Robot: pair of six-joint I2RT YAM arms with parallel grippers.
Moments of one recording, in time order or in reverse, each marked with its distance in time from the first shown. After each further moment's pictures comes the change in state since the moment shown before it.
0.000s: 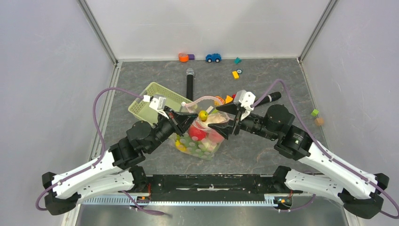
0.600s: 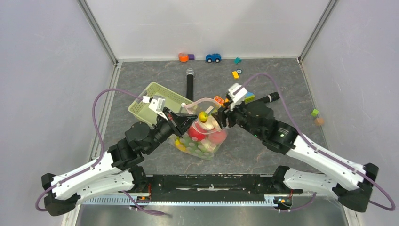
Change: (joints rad) left arm 0.000 -0.017 -0.010 0.001 0.021 0.002; right arm 0.000 0.060 -0.008 -0.096 0.434 0.096
